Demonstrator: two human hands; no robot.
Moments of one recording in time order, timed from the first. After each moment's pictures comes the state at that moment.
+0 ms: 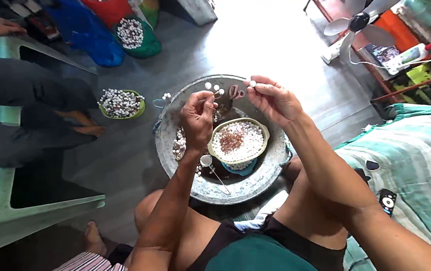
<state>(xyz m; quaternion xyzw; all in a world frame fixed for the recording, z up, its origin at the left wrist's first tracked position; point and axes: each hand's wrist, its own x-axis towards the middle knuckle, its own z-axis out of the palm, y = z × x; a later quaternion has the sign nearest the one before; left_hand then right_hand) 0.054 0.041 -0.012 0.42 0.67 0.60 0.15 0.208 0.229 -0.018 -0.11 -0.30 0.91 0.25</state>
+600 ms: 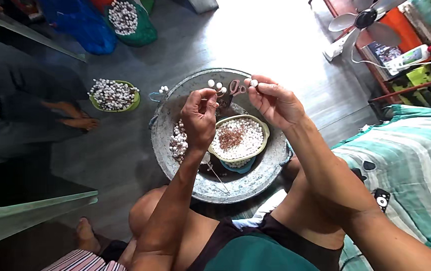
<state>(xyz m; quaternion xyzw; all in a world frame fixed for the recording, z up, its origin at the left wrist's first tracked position) 0.052 0.042 -0.027 0.41 0.69 0.59 0.13 0.201 0.217 -0.024 -0.11 -0.25 0.93 0.24</state>
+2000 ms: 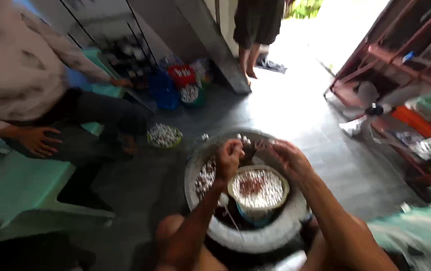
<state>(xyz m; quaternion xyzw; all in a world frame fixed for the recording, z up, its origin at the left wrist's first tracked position) 0.040 0.037 -0.009 0.33 0.68 0.64 0.16 0.195 0.199 -0.017 -0.24 -0.40 0.84 0.28</state>
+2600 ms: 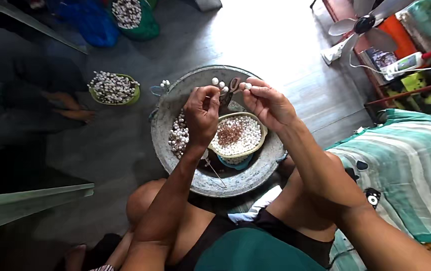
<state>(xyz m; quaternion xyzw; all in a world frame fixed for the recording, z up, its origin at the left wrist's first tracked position) 0.059 0.034 -0.028 0.43 0.70 0.56 0.09 0.201 0.198 -0.026 -0.17 -0.27 0.92 0.23</state>
